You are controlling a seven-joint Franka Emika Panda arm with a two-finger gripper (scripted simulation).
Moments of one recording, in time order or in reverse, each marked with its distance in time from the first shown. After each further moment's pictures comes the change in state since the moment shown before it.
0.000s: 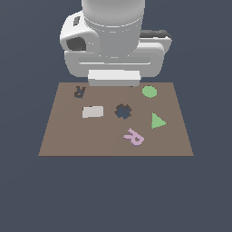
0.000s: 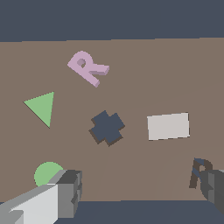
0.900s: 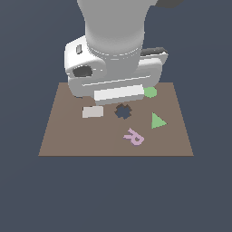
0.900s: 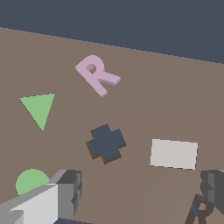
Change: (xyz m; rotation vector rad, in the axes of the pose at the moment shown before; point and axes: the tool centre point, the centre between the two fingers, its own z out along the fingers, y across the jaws) arm 0.027 -0.002 0.021 -0.005 0.008 -0.180
